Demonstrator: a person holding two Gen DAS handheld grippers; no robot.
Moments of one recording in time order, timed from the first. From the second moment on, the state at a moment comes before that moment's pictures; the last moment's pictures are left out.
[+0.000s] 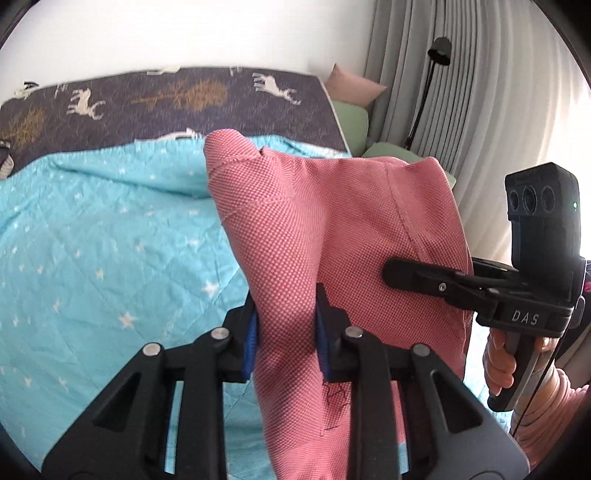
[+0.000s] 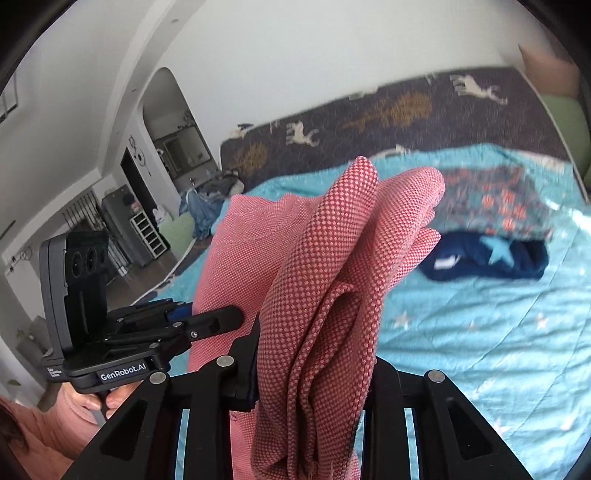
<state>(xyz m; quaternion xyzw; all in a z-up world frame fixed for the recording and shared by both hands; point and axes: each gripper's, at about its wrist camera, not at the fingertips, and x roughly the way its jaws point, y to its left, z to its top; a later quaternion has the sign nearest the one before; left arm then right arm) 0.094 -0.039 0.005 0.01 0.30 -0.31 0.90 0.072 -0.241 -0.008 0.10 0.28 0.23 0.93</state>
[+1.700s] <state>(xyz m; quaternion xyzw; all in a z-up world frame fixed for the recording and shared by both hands) 0.238 -0.216 0.145 0.09 0.18 -0.30 0.93 0.209 -0.385 0.159 0.11 0.17 0.14 0.97</state>
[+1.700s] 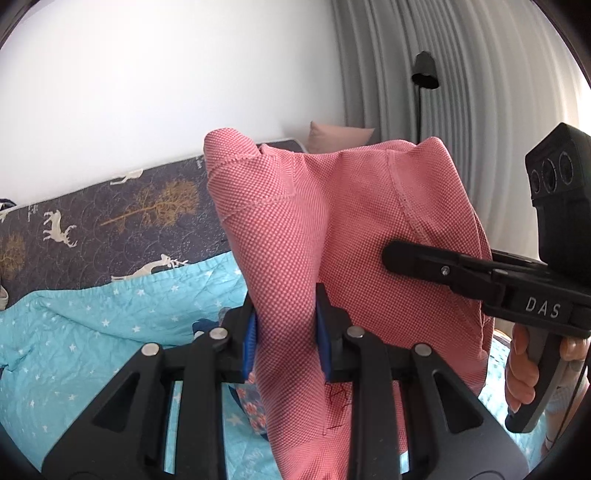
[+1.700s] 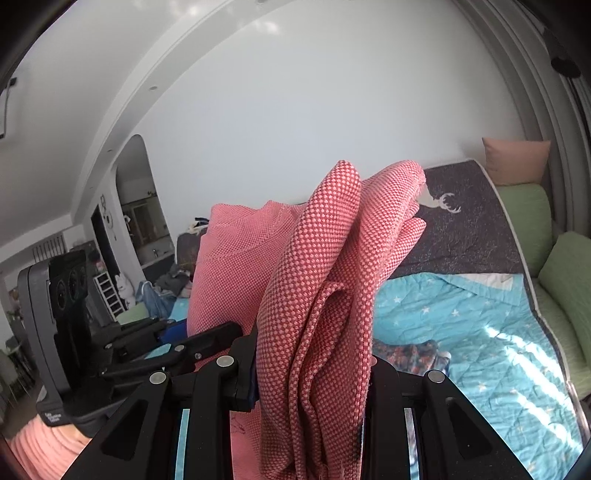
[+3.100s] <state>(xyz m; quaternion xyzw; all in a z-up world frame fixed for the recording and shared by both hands) 0.390 -0.271 -0.034 0.11 0.27 -0.21 0.93 0.405 -0.489 -0.056 0.22 0.33 -0.02 0.92</state>
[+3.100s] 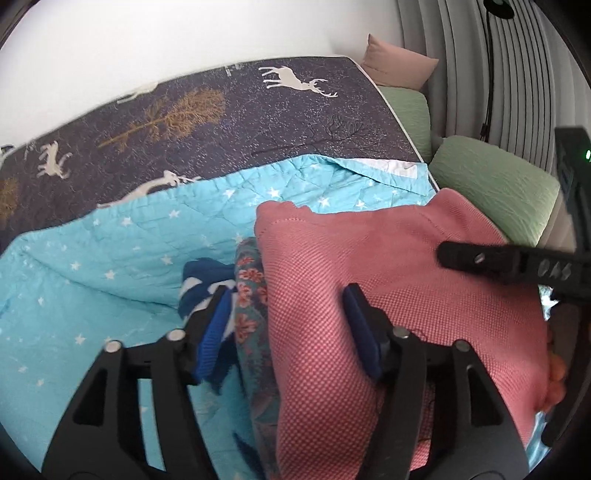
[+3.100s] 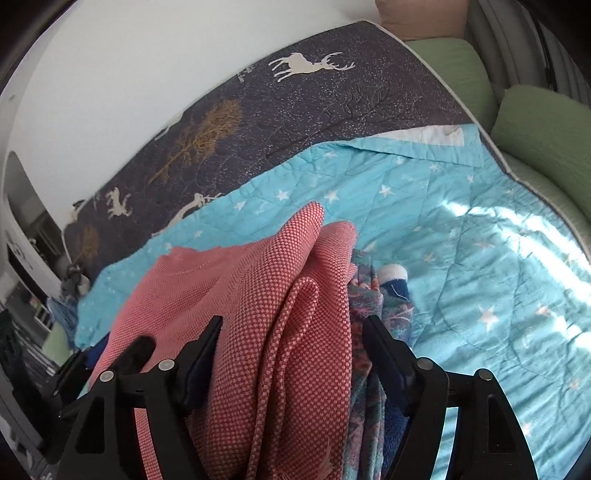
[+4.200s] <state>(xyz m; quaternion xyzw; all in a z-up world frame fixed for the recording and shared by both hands) 0.034 -0.106 0.072 0.10 0.17 -0.24 0.95 0.026 -0.309 0.044 0.08 0.24 -0.07 0.97</state>
